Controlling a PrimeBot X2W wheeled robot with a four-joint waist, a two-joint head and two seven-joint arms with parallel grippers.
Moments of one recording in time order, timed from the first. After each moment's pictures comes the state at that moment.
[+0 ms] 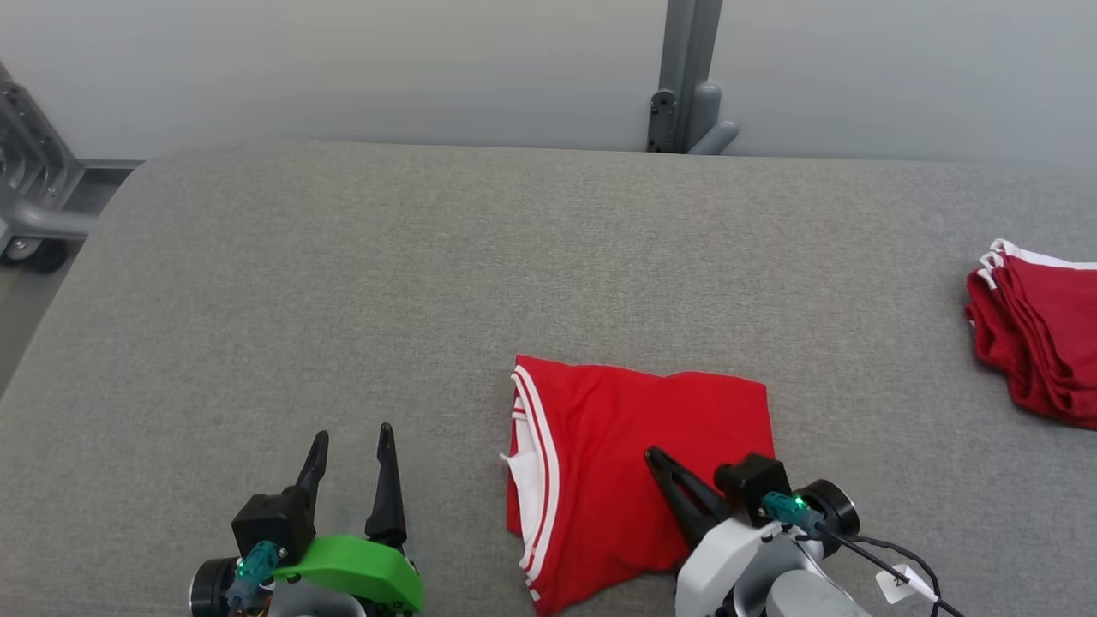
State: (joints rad) left arm -0.08 0.08 -0.27 0.35 -0.38 0.08 -0.26; right arm -0.27 -0.06 0.49 0.59 0.25 0.13 -0.26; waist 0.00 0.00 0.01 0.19
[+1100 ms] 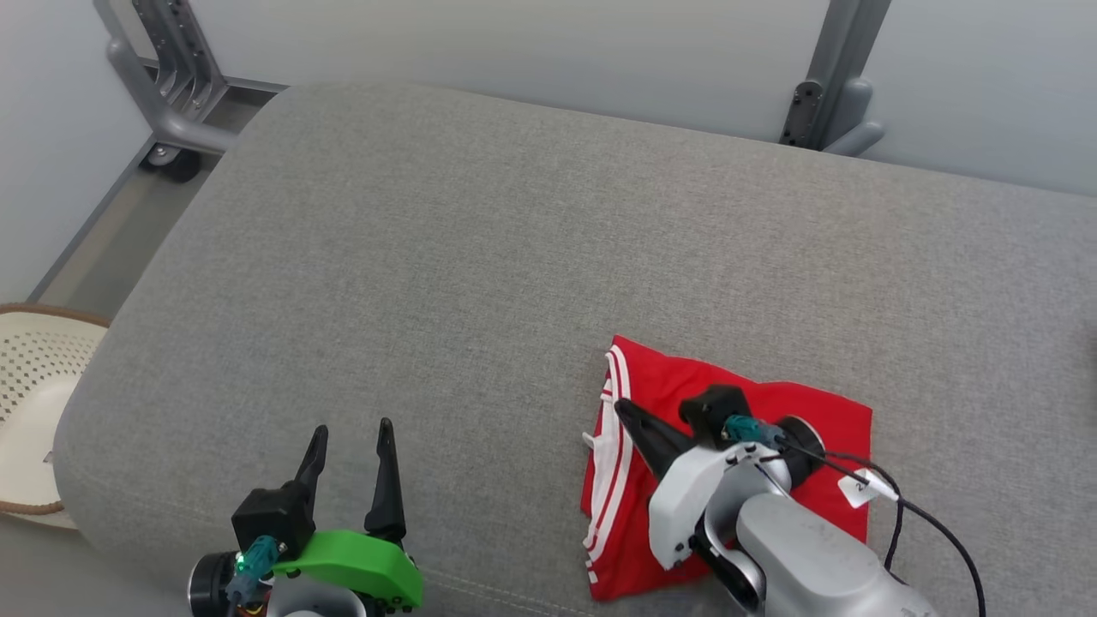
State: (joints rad) left arm -0.10 0.07 -0.26 0.36 -0.37 0.07 -0.26; right arm -0.53 -0.05 0.75 0.86 0.48 0.13 -0.26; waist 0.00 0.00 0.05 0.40
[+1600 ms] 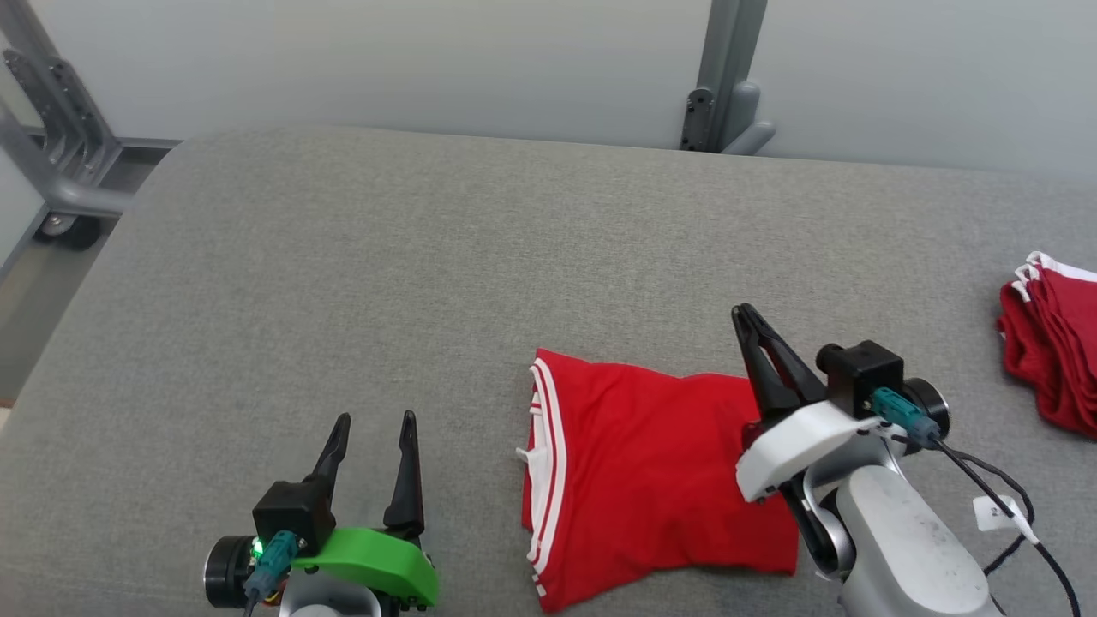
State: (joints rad) left arm -0.10 0.07 -0.29 0.33 -0.34 0.05 -0.26; right arm -0.36 -0.08 0.27 0.48 0.22 0.13 -0.26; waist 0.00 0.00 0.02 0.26
